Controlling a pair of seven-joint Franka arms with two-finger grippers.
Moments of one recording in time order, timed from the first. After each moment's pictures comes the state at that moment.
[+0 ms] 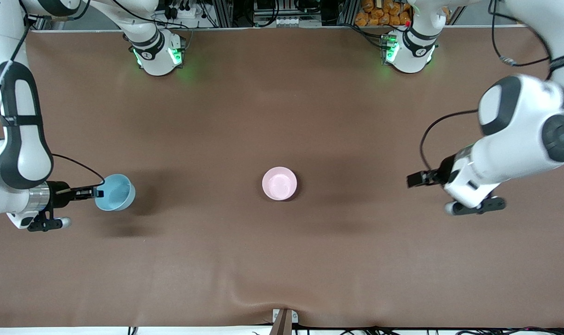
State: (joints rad) left arm 0.03 0.34 -0.26 -1.47 -0.06 1.72 -0.32; right arm -0.18 0.57 0.01 -1.50 0.26 1.75 -0.32
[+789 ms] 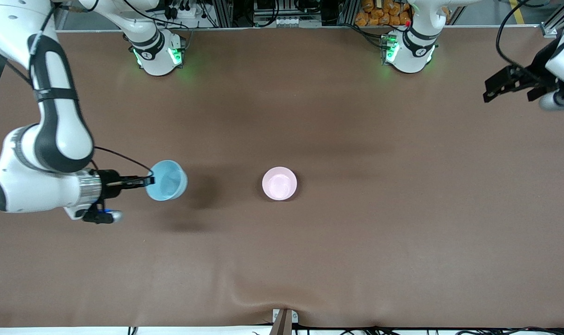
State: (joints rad) left arm 0.00 -0.03 -0.10 -1.48 -0.01 1.36 -0.11; right arm 0.05 0.51 0.03 -1.50 0.43 1.67 0.03
